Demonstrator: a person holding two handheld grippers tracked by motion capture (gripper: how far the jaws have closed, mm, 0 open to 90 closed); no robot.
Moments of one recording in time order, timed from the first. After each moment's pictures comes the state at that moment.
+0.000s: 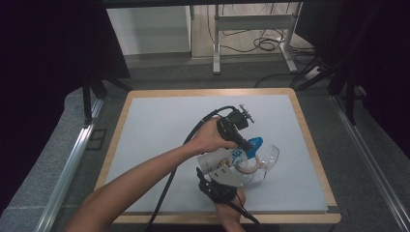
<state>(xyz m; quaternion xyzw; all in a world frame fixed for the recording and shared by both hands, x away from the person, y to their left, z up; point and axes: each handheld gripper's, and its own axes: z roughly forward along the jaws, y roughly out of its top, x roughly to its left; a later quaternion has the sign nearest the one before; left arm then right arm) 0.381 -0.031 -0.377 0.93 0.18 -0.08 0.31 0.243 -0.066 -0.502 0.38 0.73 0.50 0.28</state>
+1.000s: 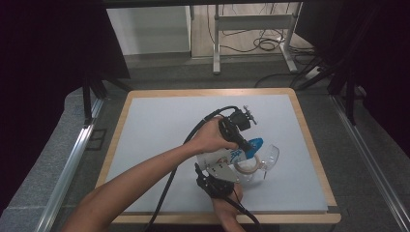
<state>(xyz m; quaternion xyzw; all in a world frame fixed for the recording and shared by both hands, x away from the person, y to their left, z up) 0.377 -0.036 -0.369 0.94 0.17 -0.06 0.28 0.252 -0.058 -0.500 0.39 0.72 0.50 0.28</state>
